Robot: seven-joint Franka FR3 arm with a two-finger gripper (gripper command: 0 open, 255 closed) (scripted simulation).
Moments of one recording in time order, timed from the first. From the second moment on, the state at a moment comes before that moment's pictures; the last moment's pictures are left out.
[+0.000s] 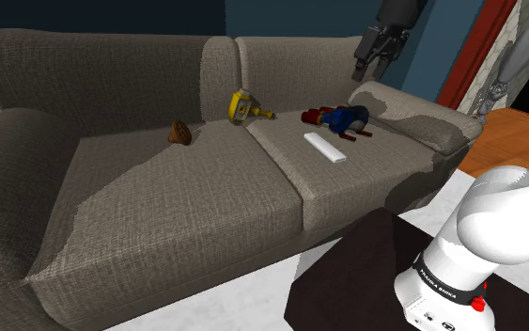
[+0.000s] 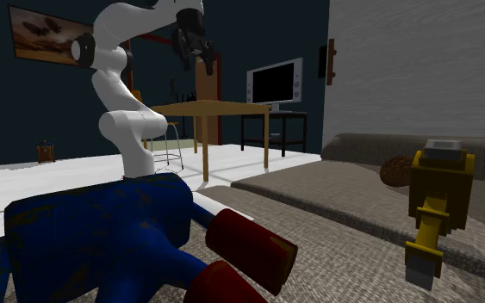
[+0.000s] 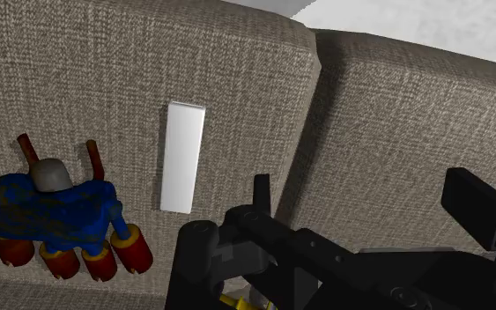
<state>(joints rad) 0.02 -0.81 -0.04 -2.26 0.03 1.62 0.02</state>
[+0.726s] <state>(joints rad) -0.01 -0.62 -0.12 -2.35 -0.03 1.85 -0.05</state>
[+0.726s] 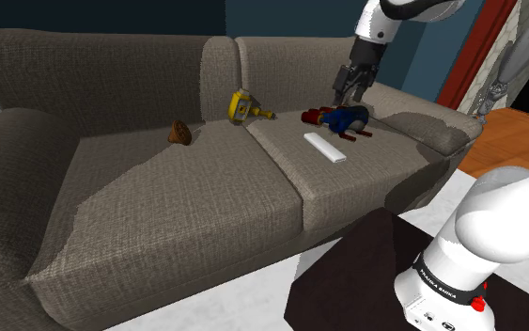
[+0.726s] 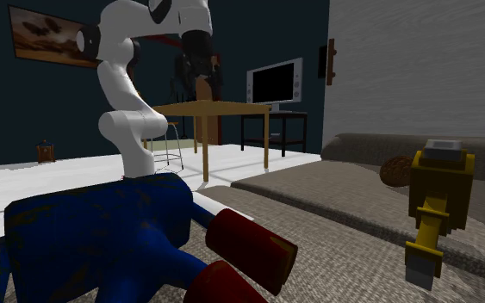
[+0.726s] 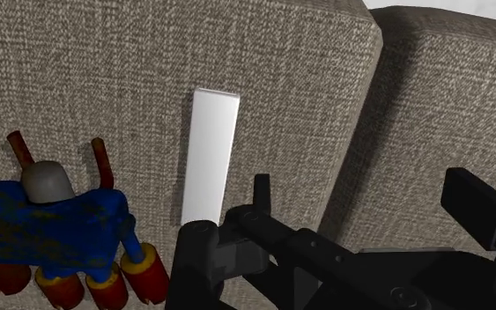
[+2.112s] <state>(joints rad) -0.06 0.03 -0.26 -2.21 -0.01 2.27 -0.22</state>
